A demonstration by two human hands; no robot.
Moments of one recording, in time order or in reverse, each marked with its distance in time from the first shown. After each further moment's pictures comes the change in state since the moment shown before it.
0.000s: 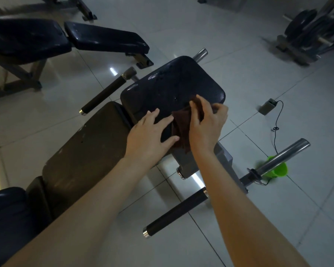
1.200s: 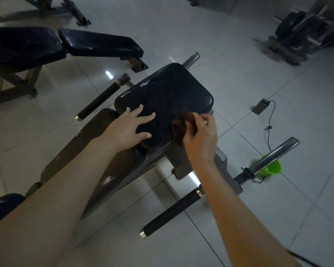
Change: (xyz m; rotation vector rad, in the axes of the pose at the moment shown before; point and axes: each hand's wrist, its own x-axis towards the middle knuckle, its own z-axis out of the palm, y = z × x) left_hand 0.033 -0.028 -0.045 0.072 -0.329 -0.007; right_hand -0.016 0.012 -0.030 -0.091 -0.102 -0.137
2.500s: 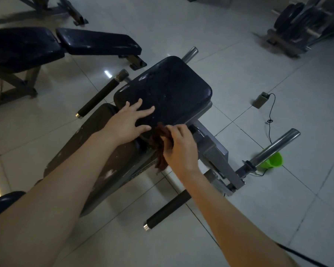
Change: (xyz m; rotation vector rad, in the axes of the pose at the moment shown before) left_hand -0.002 0.000 0.004 -0.017 0.020 0.003; right_hand -0.053 -0.022 0.009 0.089 -0.178 -0.207
